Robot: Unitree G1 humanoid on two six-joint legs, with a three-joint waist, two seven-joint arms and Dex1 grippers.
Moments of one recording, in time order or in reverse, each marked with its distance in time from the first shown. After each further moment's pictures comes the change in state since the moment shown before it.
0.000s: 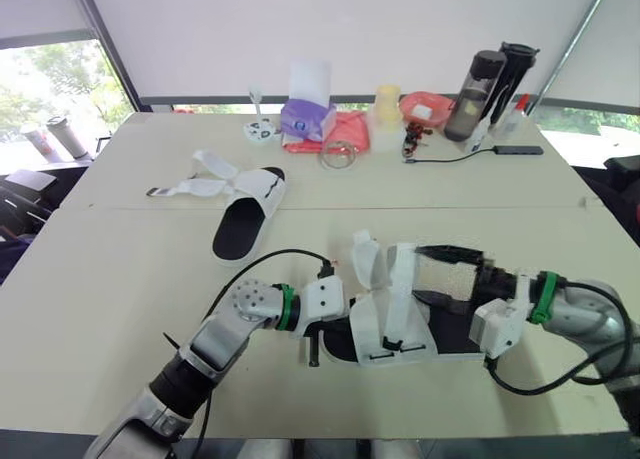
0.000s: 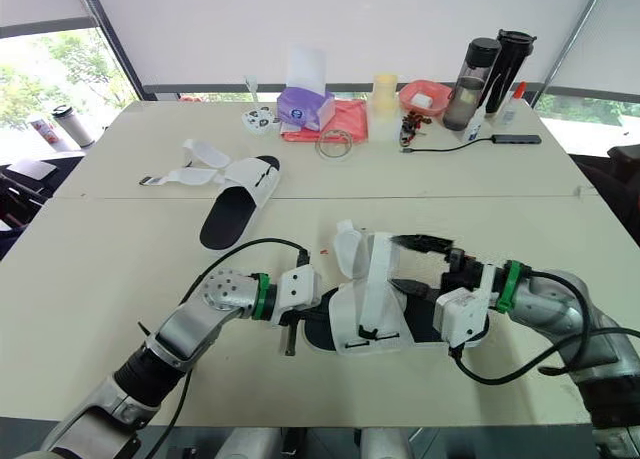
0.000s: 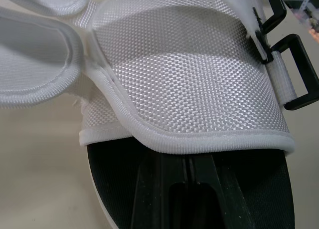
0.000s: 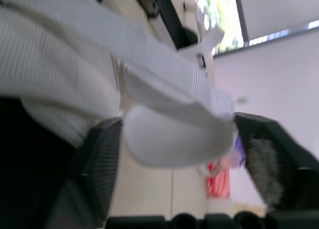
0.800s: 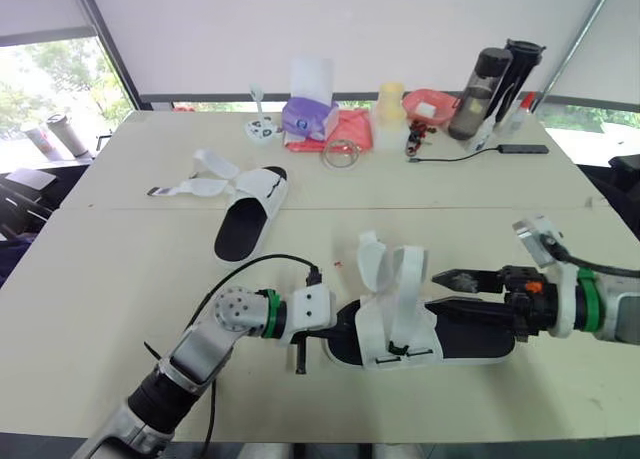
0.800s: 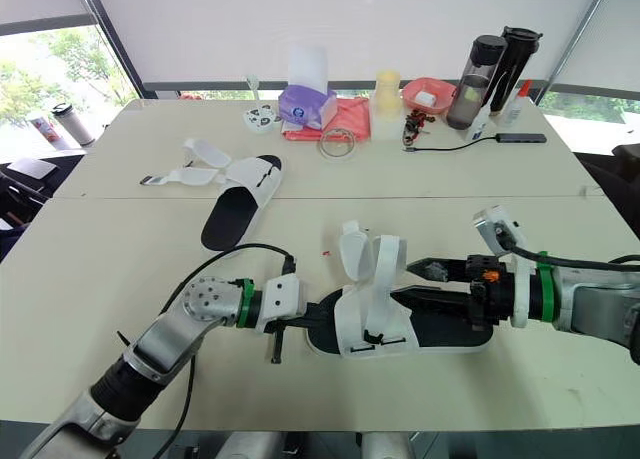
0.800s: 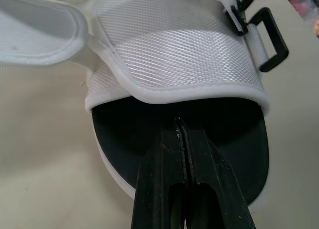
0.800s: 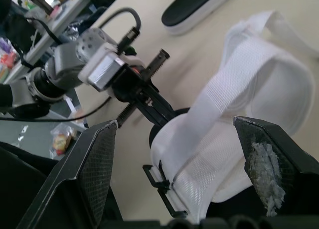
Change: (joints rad) left arm 0.082 0.080 0.021 -0.116 0.026 -0.046 0.009; right arm -0.042 -0.238 -0.200 -0.384 1.284 1.549 -0.007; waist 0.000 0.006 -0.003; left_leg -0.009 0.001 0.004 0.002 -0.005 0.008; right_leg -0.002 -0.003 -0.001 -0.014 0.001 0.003
